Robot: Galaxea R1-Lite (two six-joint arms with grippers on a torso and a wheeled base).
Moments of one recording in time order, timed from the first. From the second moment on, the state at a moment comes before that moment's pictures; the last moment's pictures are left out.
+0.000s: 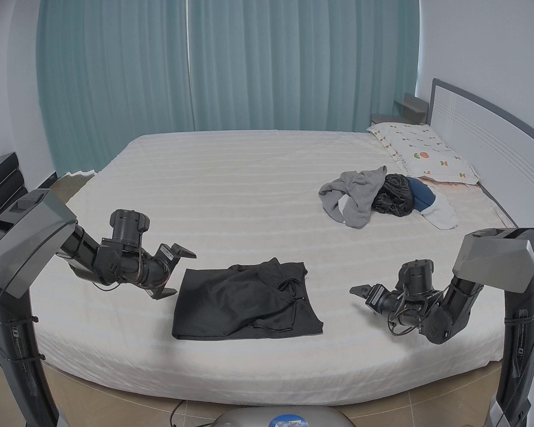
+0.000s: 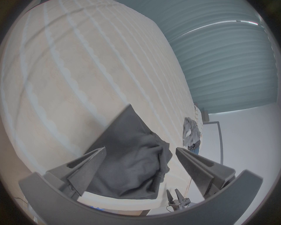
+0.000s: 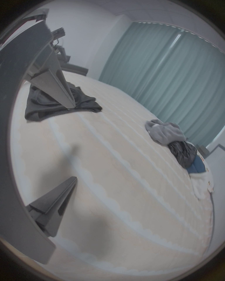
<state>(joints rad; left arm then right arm) -0.09 2.19 -1.10 -0.34 -0.33 -1.06 0.30 2.31 -0.73 -0.98 0.04 0.82</state>
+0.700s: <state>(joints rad) -0.05 2.22 -1.05 -0.42 -0.34 -1.05 0.53 2.27 -1.16 -0.42 -0.23 0.55</state>
